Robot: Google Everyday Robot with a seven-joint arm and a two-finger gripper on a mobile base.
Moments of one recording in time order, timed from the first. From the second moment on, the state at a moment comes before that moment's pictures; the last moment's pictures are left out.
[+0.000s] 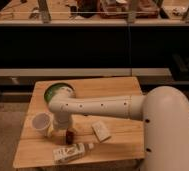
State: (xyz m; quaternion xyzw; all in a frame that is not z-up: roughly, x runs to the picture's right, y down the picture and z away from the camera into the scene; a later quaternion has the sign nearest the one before) arm -0.165 0.217 0.776 -0.19 -0.35 -0.68 0.61
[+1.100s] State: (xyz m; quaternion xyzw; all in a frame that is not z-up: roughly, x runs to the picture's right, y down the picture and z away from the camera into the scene) arm -0.167 0.264 0.828 -0.22 -0.36 -0.67 0.61
